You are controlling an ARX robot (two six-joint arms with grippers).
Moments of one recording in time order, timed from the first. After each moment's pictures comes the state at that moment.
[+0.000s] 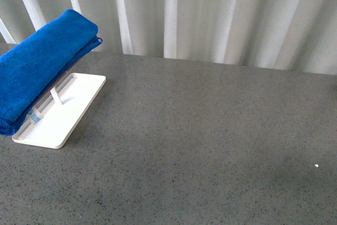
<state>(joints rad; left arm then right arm) 0.00 0.00 0.02 0.00 0.00 0.00 0.00 0.00 0.02 0.00 0.00 -0.01</state>
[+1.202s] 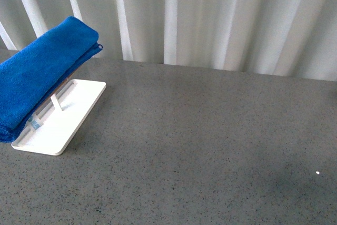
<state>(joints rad) 0.01 1.81 1.45 -0.28 -0.11 -0.05 0.00 0.00 0.02 0.00 0.00 -0.01</state>
